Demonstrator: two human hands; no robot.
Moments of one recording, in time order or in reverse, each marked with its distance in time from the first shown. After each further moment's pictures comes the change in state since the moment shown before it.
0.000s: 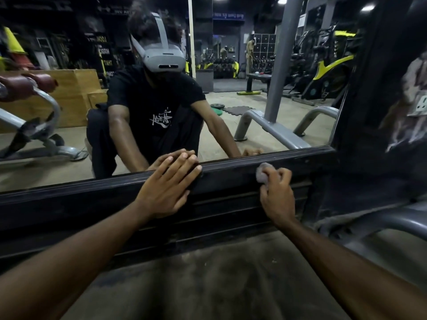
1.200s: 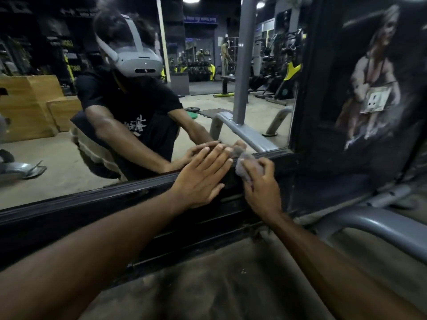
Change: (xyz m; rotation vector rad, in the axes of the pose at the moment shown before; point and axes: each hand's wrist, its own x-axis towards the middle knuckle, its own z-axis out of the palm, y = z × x) left_hand 0.178 0.114 0.015 0.000 0.016 0.135; right_hand 0.044 0.067 -0.038 -0.021 0.124 -0.181
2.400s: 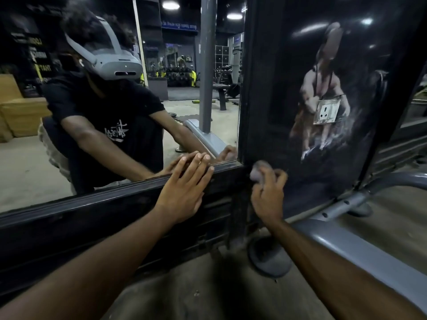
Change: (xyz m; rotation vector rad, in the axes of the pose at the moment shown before) left_hand 0.087 0.082 0.020 -0.057 -0.050 -0.132; right_hand 0.023 0.148 -0.061 0.111 0.168 0.265
